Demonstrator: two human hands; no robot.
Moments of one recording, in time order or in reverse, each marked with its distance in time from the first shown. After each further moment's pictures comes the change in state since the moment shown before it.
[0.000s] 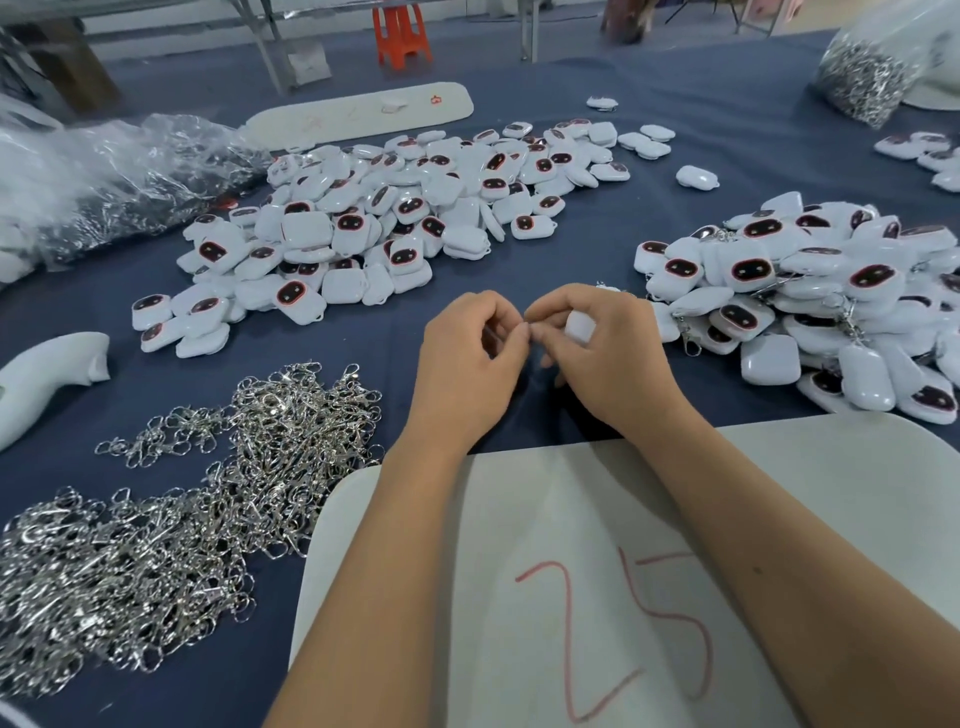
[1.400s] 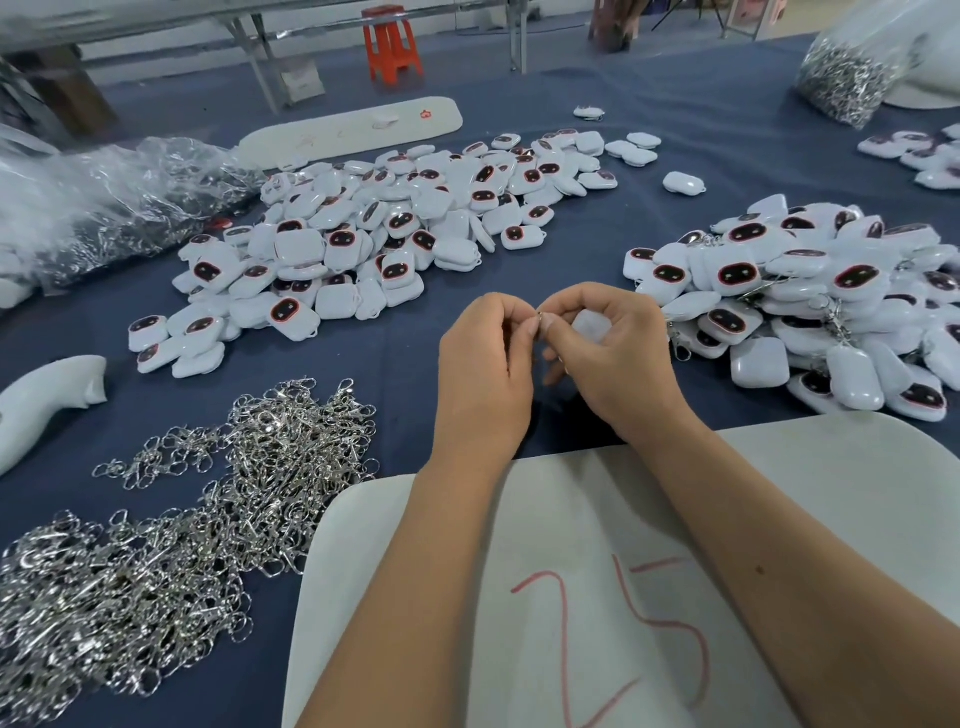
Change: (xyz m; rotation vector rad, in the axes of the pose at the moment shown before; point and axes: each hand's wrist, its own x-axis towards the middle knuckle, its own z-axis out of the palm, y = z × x) left_hand -0.007 0.019 0.019 -0.073 0.144 0.112; right_hand -0.005 -0.007 -0.006 0.278 0.117 0.116
